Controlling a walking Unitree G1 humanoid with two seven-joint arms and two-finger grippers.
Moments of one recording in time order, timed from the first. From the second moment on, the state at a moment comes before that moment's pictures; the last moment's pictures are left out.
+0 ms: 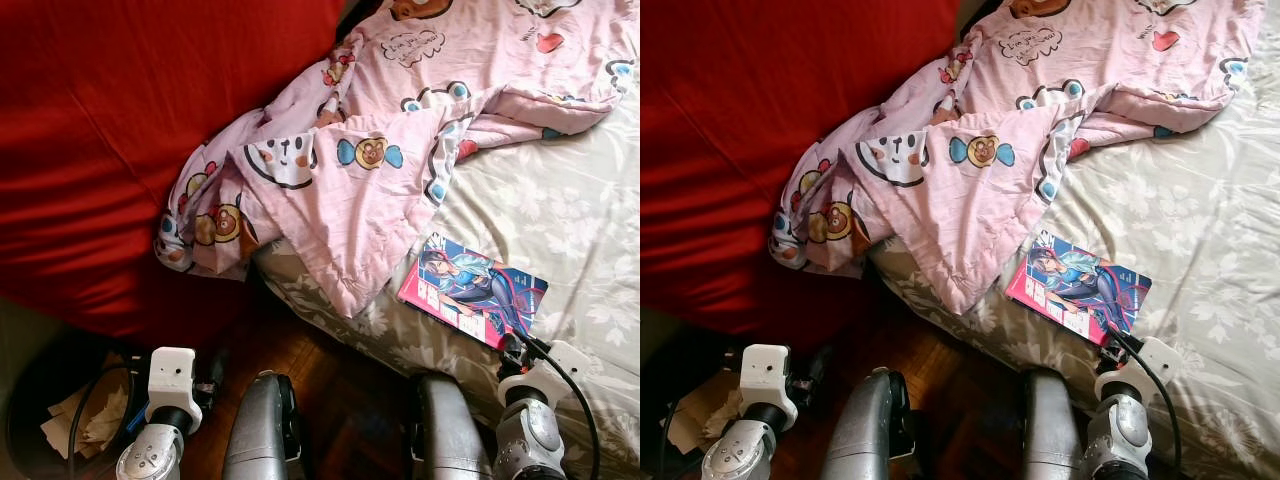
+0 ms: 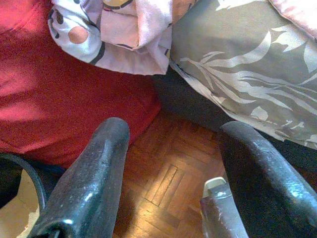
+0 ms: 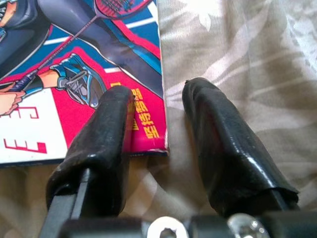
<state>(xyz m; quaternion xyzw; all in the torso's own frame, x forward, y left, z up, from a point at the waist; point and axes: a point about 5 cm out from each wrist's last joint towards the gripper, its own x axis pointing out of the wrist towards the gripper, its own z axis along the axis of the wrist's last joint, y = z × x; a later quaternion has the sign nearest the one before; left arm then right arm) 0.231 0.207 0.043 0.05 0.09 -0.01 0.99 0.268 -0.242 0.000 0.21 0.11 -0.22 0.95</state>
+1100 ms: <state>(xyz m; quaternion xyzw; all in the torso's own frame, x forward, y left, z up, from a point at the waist) 0.231 0.204 0.047 0.10 0.08 -0.04 0.99 0.263 -0.231 -0.016 0.50 0.10 -0.17 0.84</state>
